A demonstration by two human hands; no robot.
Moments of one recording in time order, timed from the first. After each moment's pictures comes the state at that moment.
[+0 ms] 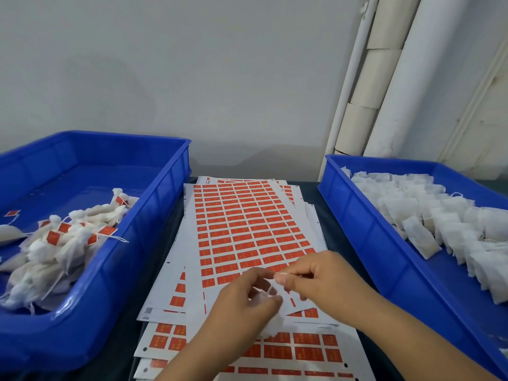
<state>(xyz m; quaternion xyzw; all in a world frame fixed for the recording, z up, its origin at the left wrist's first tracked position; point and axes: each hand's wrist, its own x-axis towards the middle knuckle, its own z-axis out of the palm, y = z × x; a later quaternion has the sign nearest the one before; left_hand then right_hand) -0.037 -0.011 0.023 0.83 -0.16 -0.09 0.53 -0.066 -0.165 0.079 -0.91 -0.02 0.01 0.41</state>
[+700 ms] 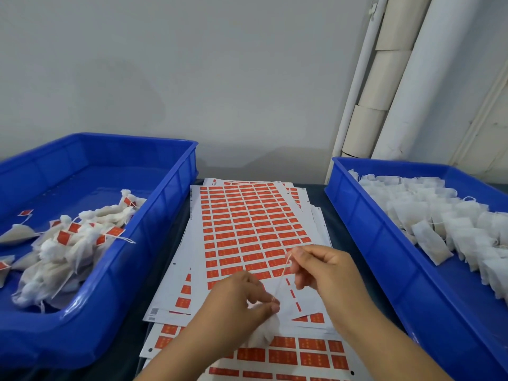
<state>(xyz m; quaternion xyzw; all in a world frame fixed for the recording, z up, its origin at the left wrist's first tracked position) -0.025 0.003 0.034 0.89 -0.21 -0.09 0.40 -0.058 -0.152 0.067 -0.77 0.09 -0.11 0.62</state>
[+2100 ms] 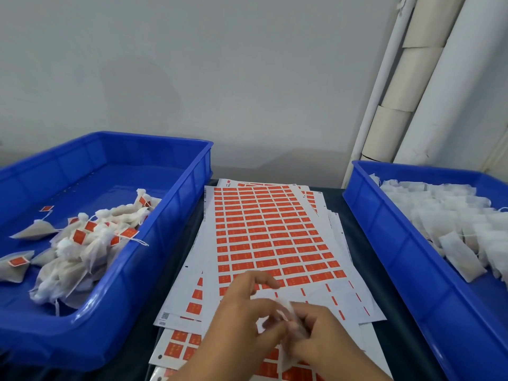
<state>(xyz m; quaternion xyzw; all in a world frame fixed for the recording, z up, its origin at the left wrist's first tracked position) -0.035 0.009 0.026 0.88 -0.22 0.00 0.42 -0.064 -0.133 0.025 -0.83 0.07 0.12 0.54</state>
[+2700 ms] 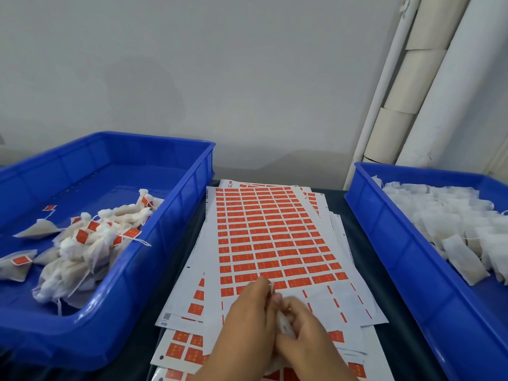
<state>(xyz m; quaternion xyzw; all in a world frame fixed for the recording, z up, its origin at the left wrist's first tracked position) -0.029 -0.012 0.007 0.87 -0.08 0.00 0.48 -0.059 -0.115 0.010 -0.81 0.08 0.09 0.58</state>
